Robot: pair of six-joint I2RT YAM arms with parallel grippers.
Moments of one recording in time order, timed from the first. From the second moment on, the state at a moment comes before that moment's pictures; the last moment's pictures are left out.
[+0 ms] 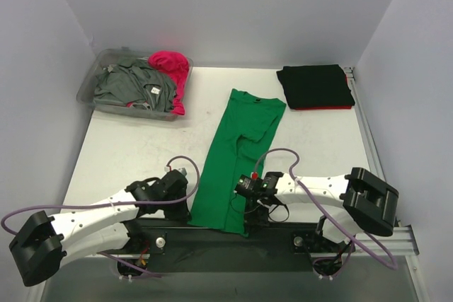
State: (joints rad) left arm -0.90 0.95 0.41 -0.60 0.08 -1.00; right arm 1.13 1.45 0.68 -0.66 -0.19 1.31
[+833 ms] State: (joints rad) left arm -0.78 1.12 0.62 -0.52 0.18 -1.00; right arm 0.88 1.30 0.79 -0.89 -0.18 1.17
